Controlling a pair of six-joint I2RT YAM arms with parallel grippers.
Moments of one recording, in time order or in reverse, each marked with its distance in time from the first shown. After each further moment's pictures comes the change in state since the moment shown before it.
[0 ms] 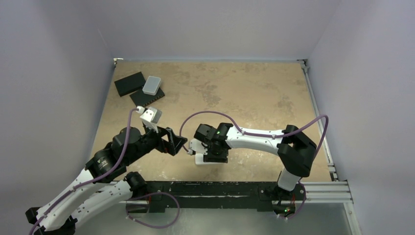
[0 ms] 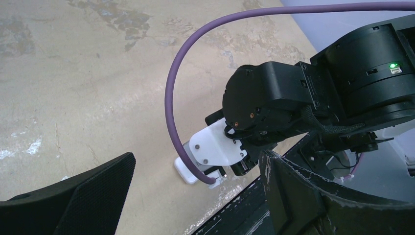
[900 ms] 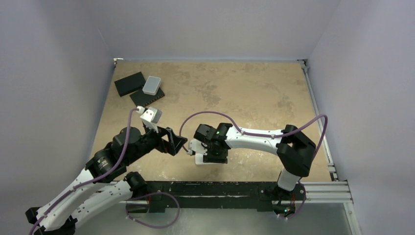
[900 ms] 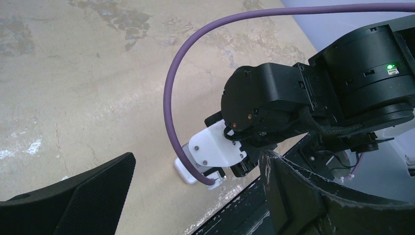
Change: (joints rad) left arm 0.000 0.001 0.000 0.000 0.000 0.000; right arm 0.000 0.006 0.001 0.000 -0.017 0.003
